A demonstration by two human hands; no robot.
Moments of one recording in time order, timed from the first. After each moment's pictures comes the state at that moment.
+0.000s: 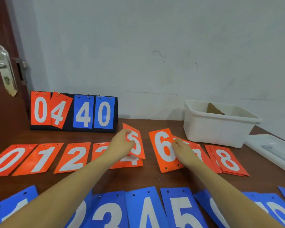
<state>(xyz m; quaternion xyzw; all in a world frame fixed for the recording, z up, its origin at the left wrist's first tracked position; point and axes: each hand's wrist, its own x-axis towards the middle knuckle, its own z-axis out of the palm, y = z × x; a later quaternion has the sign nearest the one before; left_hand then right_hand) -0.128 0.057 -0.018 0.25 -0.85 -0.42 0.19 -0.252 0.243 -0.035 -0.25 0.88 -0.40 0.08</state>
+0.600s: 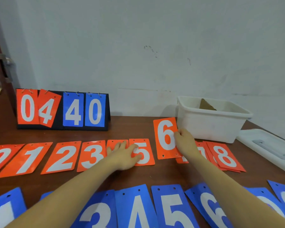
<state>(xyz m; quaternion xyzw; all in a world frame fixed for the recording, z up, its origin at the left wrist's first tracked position) -0.150 0.074 -0.052 0.20 -0.97 -0.13 -0.06 -0.263 0.254 -0.018 -0.18 0.85 -0.50 -0.03</state>
